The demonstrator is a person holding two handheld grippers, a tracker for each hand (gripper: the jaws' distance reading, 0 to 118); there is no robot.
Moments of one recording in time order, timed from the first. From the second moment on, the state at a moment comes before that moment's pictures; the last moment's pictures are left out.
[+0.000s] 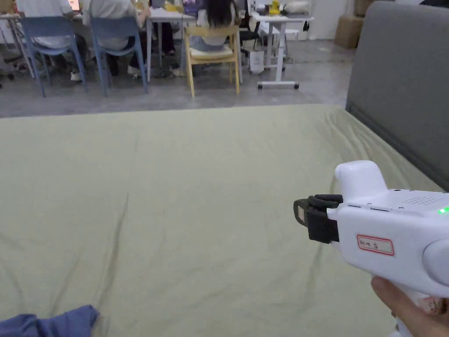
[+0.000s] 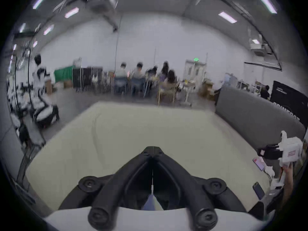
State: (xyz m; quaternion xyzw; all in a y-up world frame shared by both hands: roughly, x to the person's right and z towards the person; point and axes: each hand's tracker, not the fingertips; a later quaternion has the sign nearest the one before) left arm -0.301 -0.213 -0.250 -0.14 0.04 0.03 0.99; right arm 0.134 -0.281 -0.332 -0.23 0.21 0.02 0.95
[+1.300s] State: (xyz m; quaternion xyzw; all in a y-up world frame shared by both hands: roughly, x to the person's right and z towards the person) left arm -0.175 -0.172 -0.258 -0.02 0.05 -0.05 1.00; right arm 0.157 -0.185 -0.311 -0.04 0.11 0.03 0.99
